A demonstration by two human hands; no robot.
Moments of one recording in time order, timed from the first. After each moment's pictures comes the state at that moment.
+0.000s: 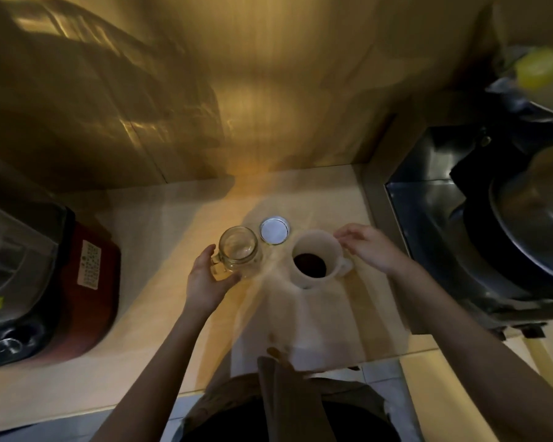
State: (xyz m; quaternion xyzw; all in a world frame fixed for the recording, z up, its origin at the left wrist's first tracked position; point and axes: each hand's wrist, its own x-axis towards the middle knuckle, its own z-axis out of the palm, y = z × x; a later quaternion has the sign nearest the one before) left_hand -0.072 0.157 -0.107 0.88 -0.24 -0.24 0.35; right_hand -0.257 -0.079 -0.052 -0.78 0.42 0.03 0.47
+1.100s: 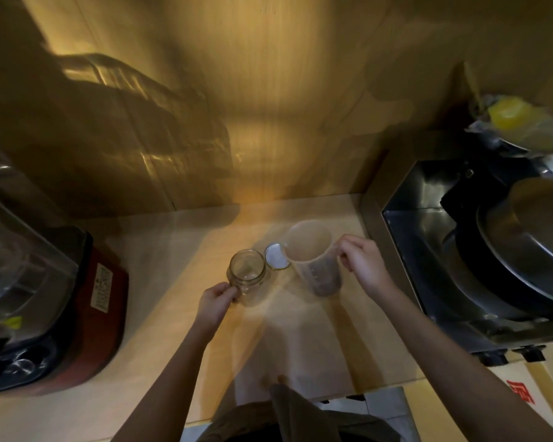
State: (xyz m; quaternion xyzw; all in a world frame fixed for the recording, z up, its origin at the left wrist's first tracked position) left_hand -0.069 0.156 -0.106 0.77 -0.12 -0.38 0.50; right_hand -0.238 -0.038 -0.017 -0.68 0.40 -0.20 0.58
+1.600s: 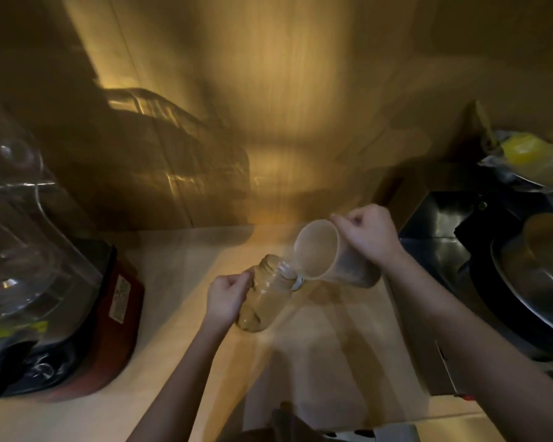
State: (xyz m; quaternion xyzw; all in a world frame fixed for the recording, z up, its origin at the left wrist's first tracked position) left_hand -0.065 0.132 -0.041 0.79 -0.15 -0.27 0.54; right_hand -0.191 -0.064 0.060 -0.87 0.35 -0.16 0.30
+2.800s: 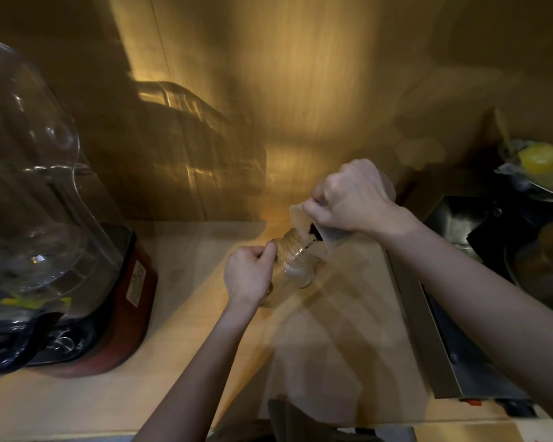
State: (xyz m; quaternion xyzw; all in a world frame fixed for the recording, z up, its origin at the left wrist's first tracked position) left_hand -0.084 0.120 0.018 0.84 -0.19 -0.10 0.49; right_hand -0.142 -0.026 0.123 -0.97 0.05 -0.23 -0.11
